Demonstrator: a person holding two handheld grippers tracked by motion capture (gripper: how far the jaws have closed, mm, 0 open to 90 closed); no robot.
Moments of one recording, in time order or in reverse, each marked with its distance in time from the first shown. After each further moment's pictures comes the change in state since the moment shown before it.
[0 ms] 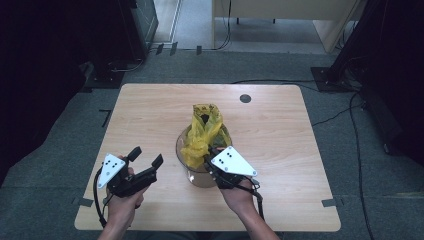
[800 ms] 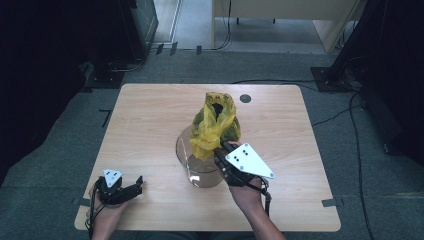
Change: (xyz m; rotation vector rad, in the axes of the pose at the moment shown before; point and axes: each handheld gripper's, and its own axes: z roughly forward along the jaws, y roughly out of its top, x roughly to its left) left arm 0.074 -0.091 0.015 0.417 0.319 0.085; right arm -0.015 0.021 -0.022 -0.110 -0.063 0.021
